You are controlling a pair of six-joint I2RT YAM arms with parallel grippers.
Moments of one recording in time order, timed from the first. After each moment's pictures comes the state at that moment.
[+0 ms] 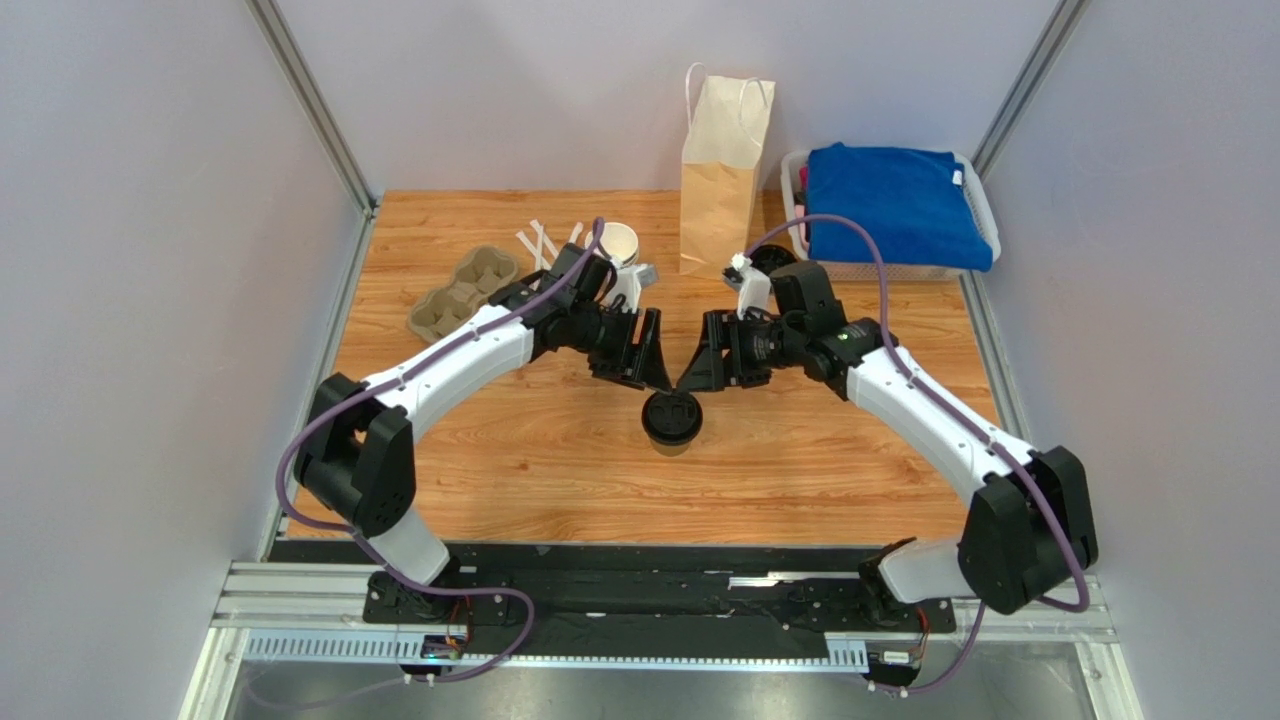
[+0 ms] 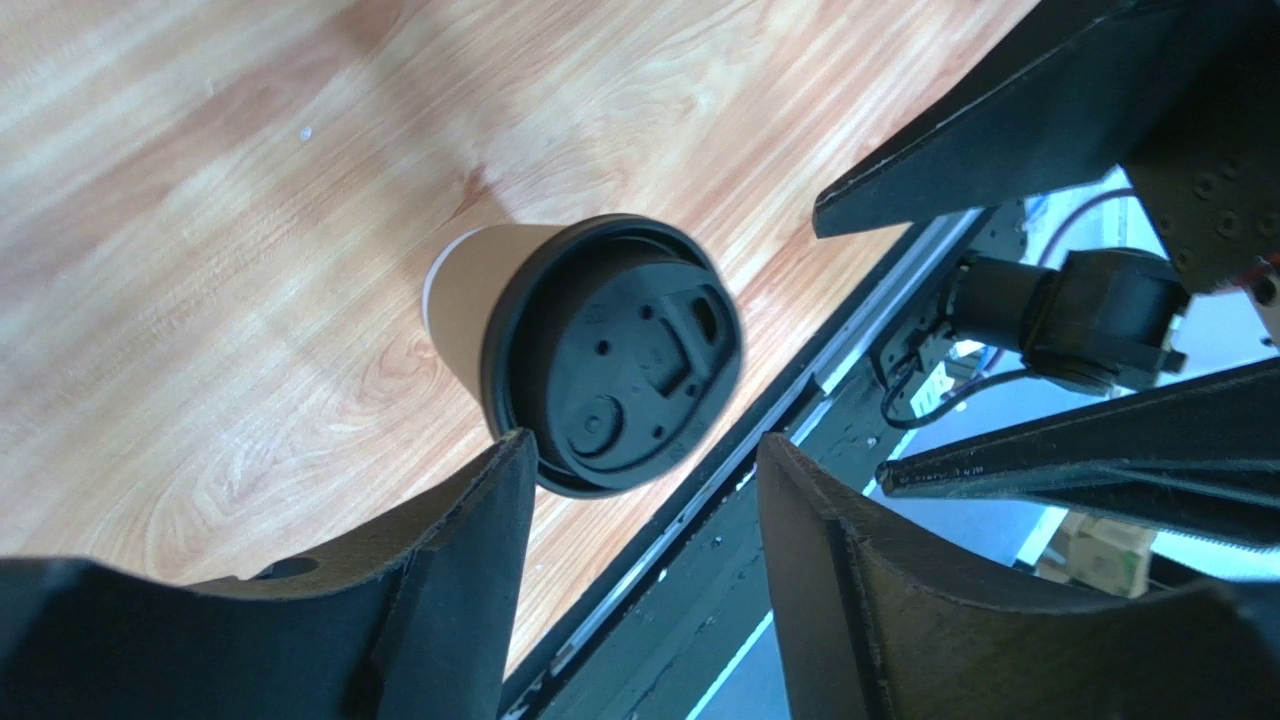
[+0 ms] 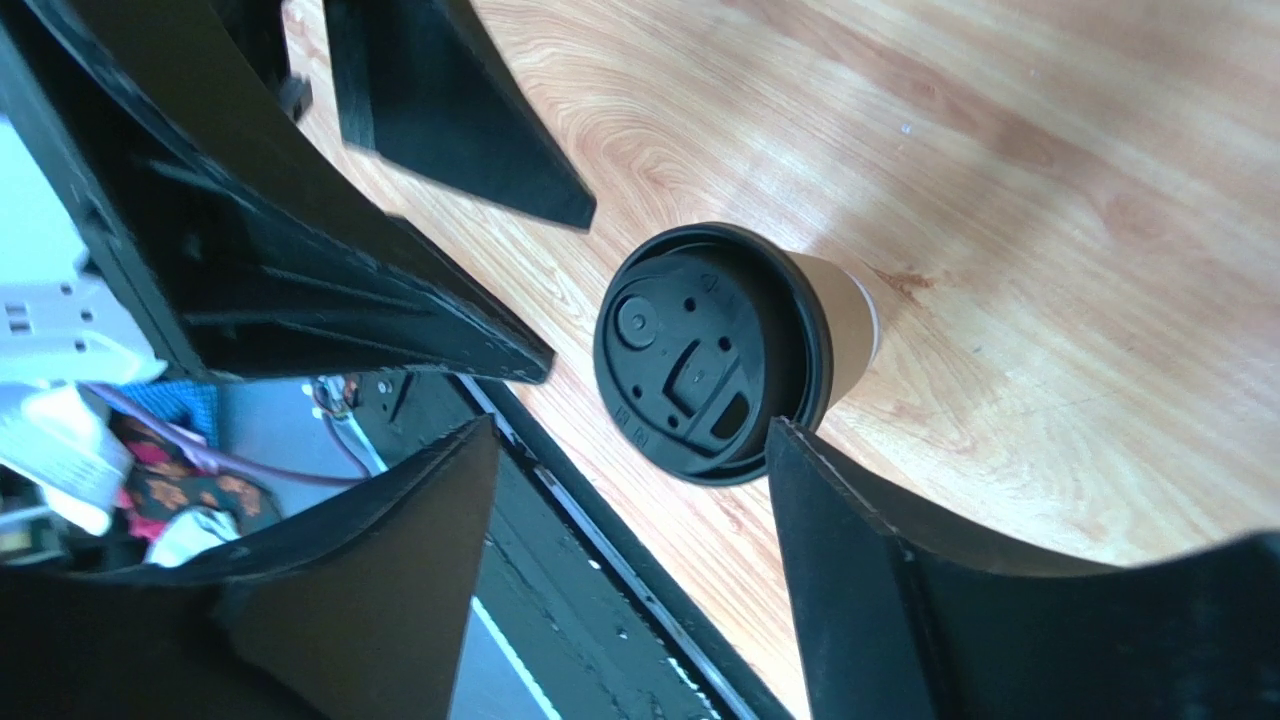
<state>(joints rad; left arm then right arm) -0.59 1.65 1.29 -0.57 0.57 -0.38 0.47 1.39 1.05 -0.44 -0.59 0.39</state>
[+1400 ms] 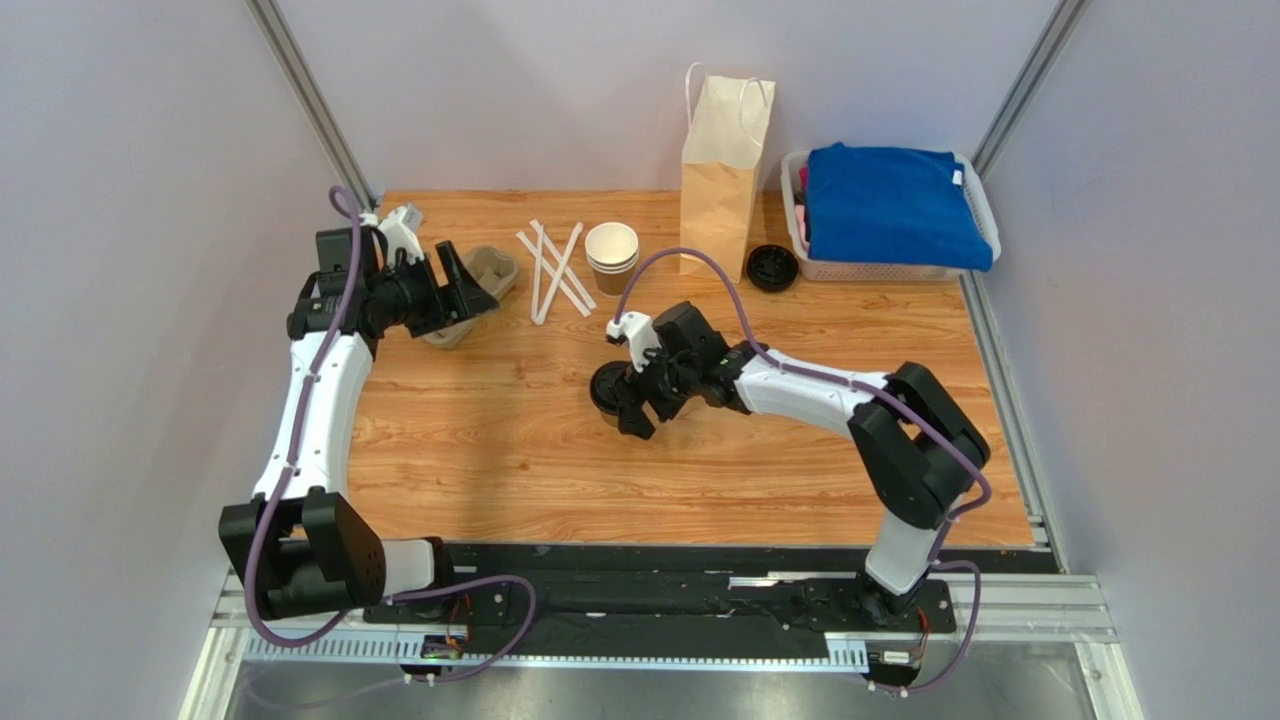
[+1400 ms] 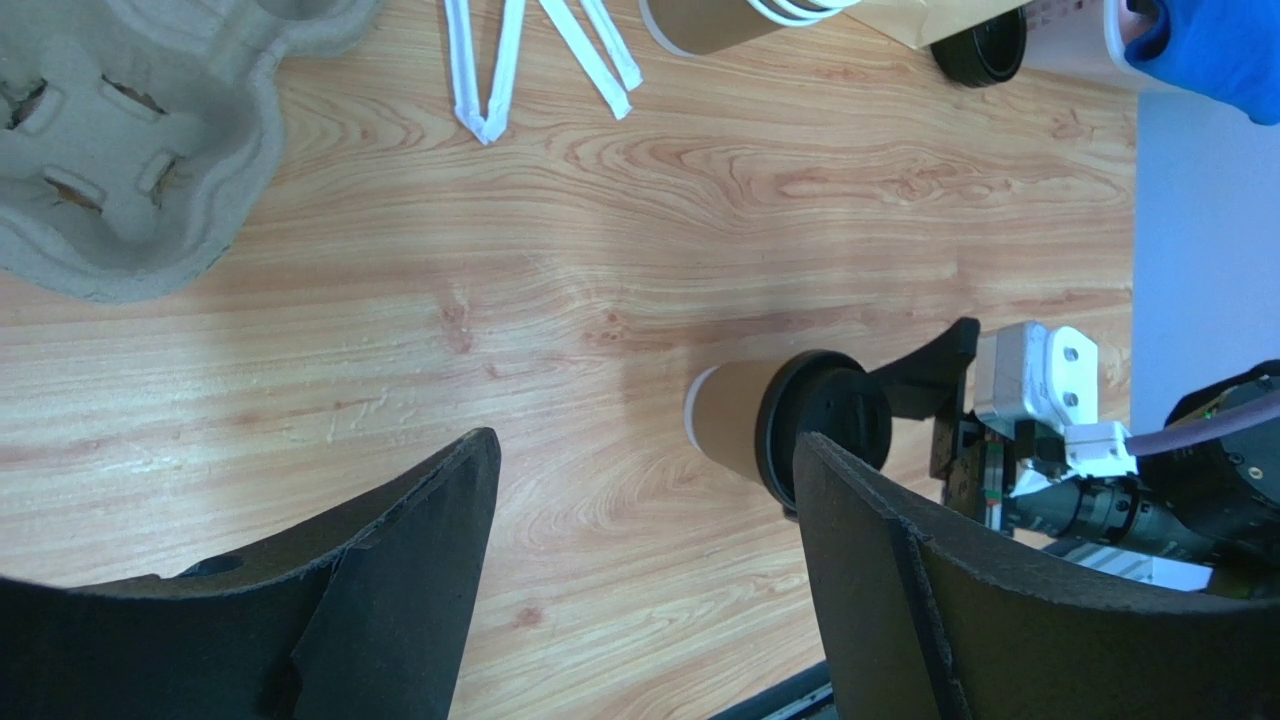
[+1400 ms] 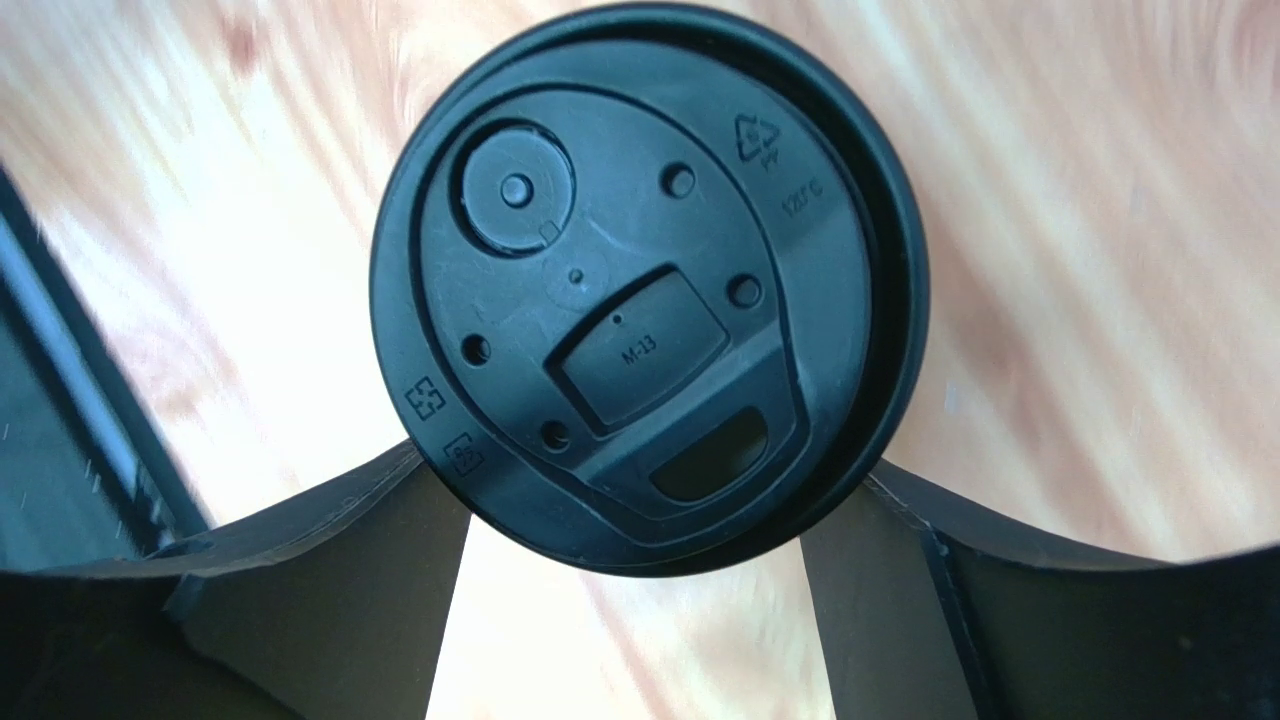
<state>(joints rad) 0.14 1.29 1.19 -0.63 0.57 -0.26 0.76 1.75 1.09 -0.17 -0.34 -0.03</state>
